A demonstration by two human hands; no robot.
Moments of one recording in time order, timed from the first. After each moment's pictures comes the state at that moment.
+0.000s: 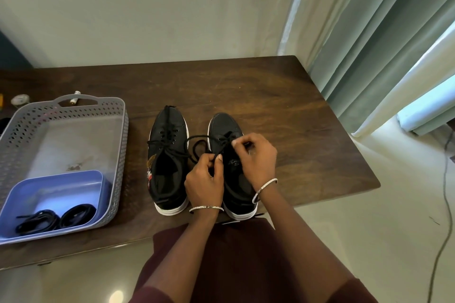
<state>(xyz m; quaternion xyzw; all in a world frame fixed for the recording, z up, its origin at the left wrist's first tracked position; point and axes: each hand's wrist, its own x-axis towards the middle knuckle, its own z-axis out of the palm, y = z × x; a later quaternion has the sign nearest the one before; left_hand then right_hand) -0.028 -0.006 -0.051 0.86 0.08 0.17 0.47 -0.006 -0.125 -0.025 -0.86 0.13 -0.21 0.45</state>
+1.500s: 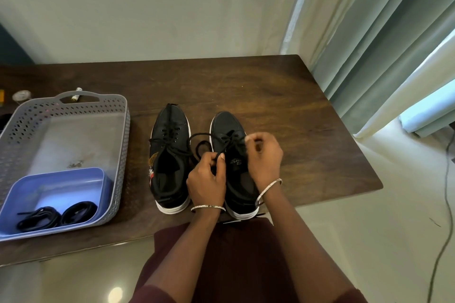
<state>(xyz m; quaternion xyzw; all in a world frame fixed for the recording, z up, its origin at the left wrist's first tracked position) -0.028 -0.005 -0.051 0.86 0.07 0.17 0.47 -0.006 -0.125 -0.023 -0.83 0.20 -0.21 0.47</state>
